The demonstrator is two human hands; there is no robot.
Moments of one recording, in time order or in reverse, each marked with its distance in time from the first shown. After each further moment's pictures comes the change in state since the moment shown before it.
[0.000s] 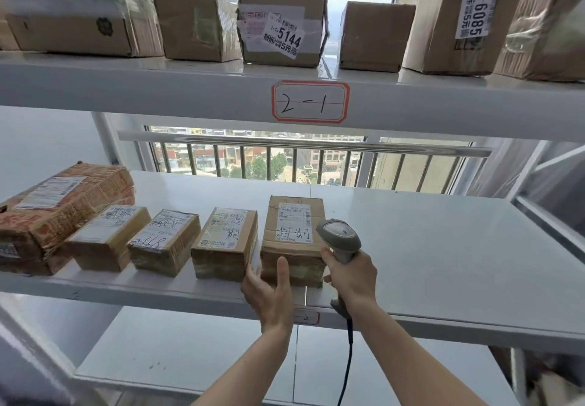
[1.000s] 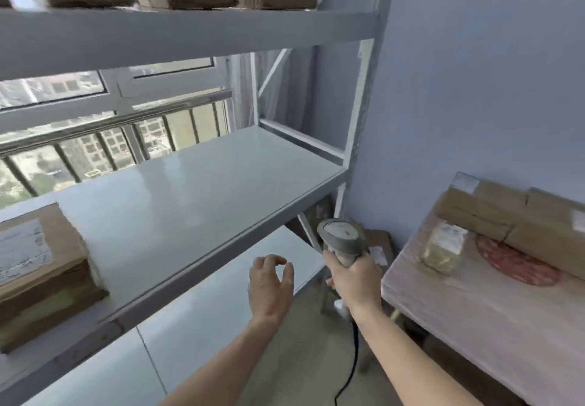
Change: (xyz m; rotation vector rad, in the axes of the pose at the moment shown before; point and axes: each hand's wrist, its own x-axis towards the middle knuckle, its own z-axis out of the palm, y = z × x) left_hand -0.229 -0.081 0.127 0.470 -1.066 0.463; right_hand -0.165 0.137 -0.255 0.006 0.822 0.273
